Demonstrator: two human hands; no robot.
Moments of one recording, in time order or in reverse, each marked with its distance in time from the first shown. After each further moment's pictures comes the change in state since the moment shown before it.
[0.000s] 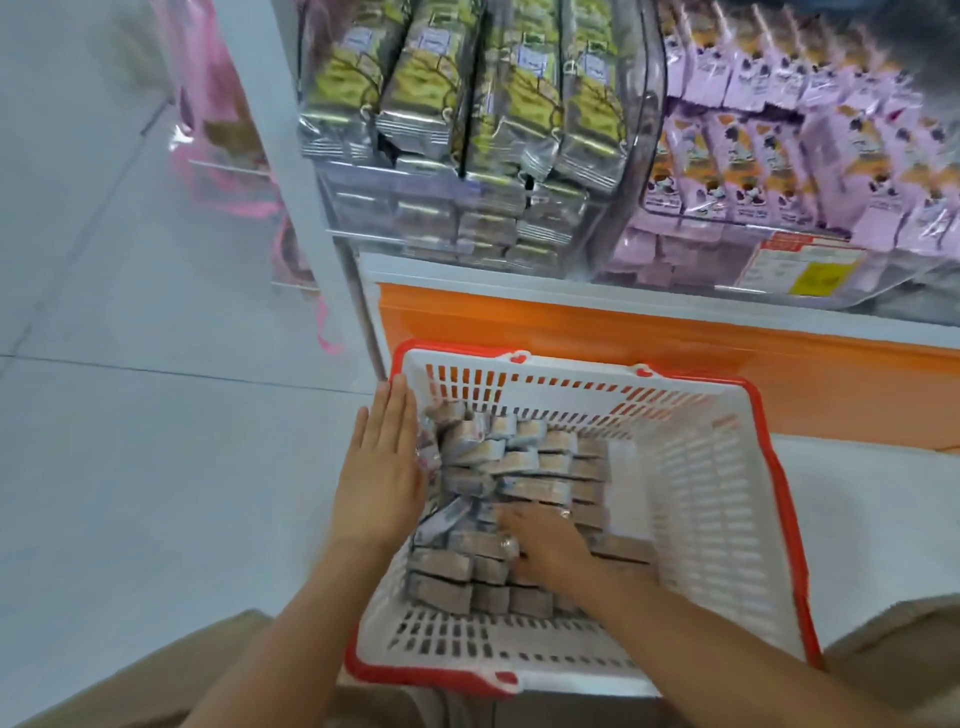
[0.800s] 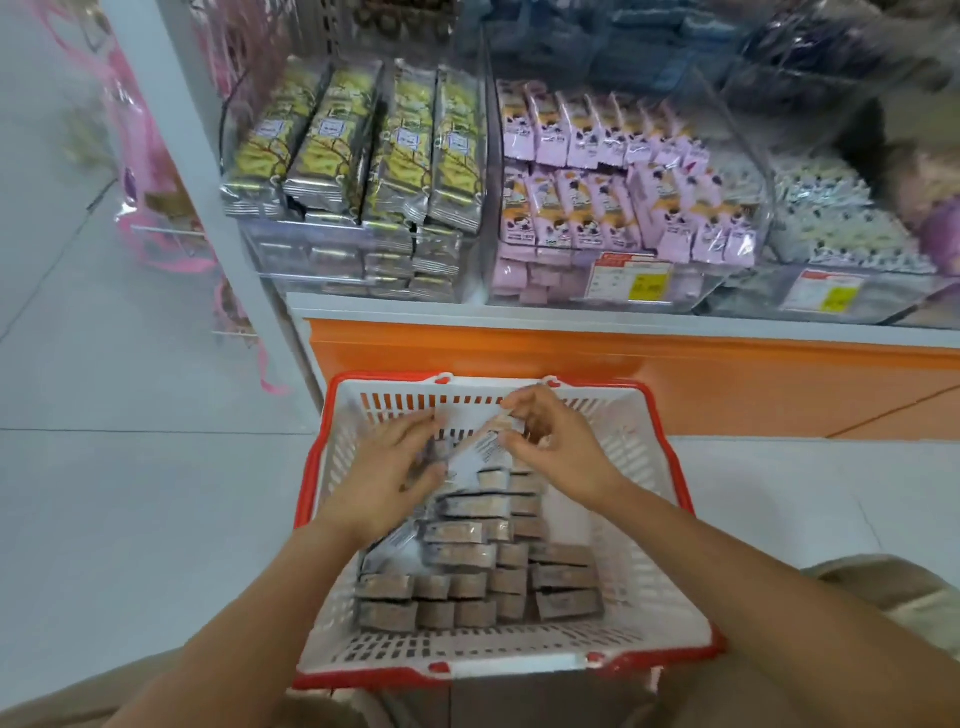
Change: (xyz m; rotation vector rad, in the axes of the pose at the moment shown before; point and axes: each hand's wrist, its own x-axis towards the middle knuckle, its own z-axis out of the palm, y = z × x) left_hand 0.018 0.060 -0.041 -0.422 -0.153 0.196; right_hand -0.097 0.026 -0.141 0.893 0.694 -0.095
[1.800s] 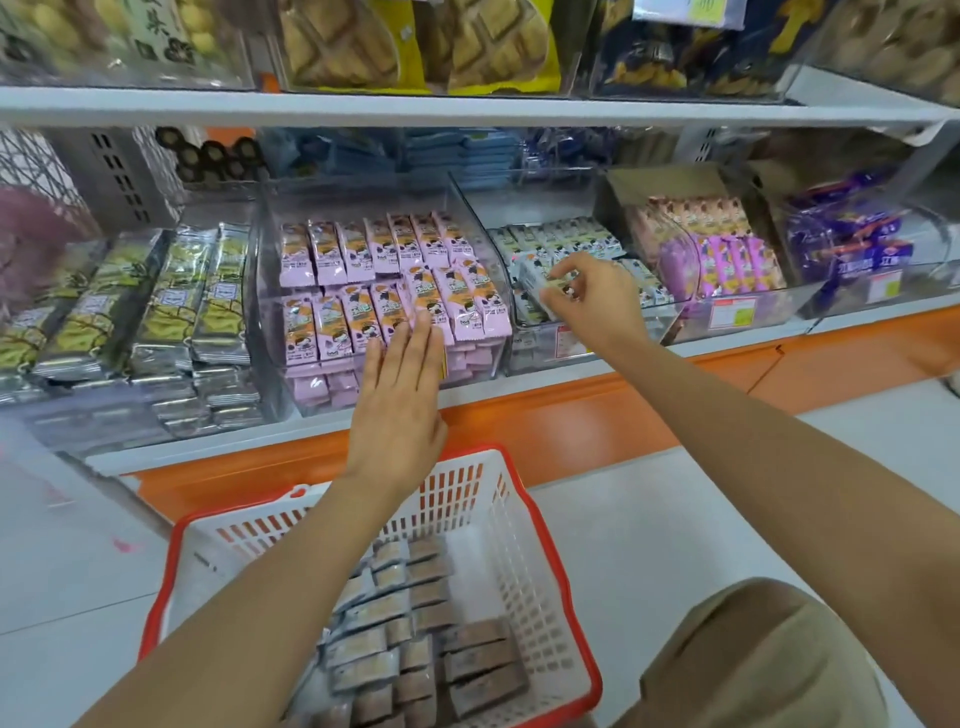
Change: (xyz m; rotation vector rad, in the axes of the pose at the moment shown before) left_hand 0.130 0.215 -0.006 0.612 0.325 0.300; right_hand 0.033 -0.037 -0.276 -0.542 0.718 -0.034
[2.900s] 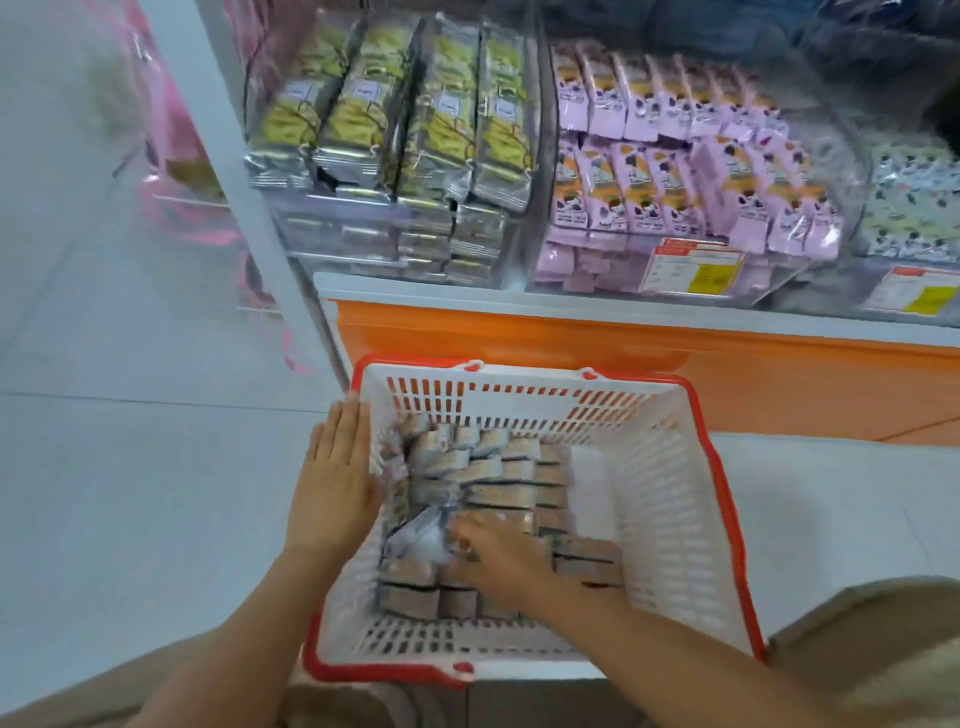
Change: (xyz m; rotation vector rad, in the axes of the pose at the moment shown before) left_hand -0.256 -0.182 0.093 -0.076 -0.299 -0.408; right_hand -0.316 -0.098 0.244 -0.024 -1.204 -0.160
